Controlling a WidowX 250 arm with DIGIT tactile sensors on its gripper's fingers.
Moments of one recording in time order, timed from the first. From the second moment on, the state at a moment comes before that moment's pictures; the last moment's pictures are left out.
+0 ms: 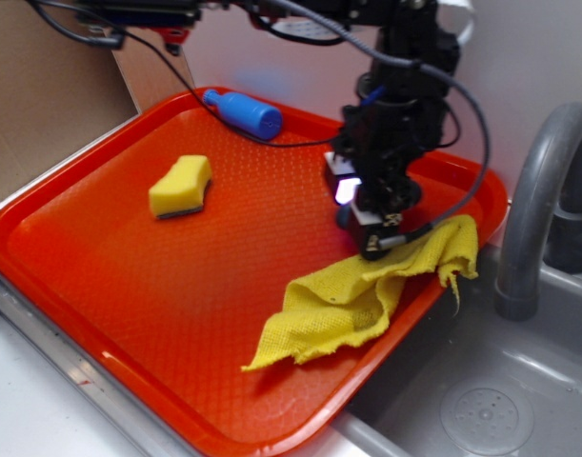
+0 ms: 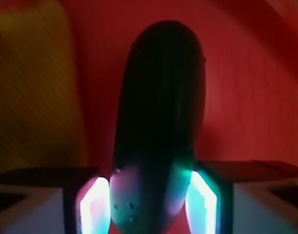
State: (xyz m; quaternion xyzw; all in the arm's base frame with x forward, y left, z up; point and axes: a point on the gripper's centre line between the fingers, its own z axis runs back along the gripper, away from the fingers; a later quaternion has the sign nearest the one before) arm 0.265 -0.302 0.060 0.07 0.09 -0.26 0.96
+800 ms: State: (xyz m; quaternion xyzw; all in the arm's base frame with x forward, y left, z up) arm 0.197 -0.155 0.218 0.02 -0.04 0.05 1.00
